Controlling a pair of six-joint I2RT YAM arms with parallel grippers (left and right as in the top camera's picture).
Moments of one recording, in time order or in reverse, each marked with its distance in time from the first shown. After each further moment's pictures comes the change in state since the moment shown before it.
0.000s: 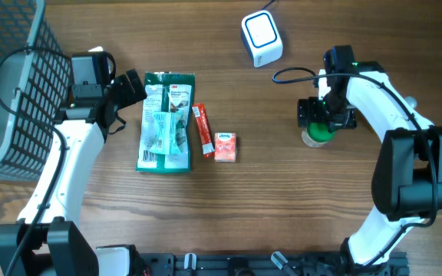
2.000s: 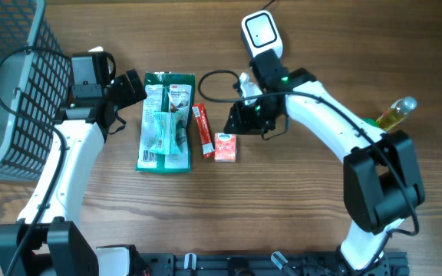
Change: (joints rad) left arm 0.000 0.000 0.000 0.000 0.000 0.000; right arm 0.389 -0.004 0.047 0.142 -0.476 0.218
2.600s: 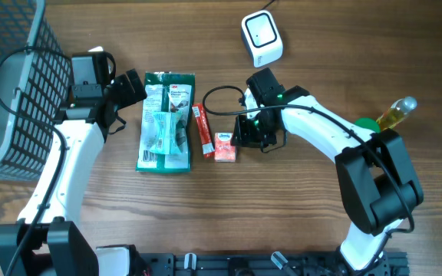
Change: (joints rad) left arm 0.000 0.000 0.000 0.000 0.000 0.000; right arm 0.019 0.000 -0.160 0.135 0.068 0.120
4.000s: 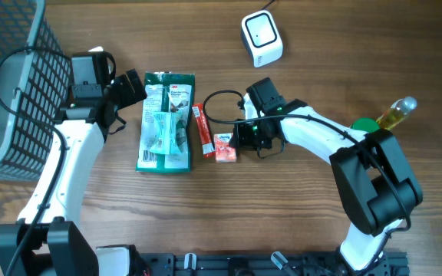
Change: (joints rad) left arm 0.000 0.000 0.000 0.000 0.000 0.000; right arm 0.010 0.000 -0.126 0.240 -0.021 0.063
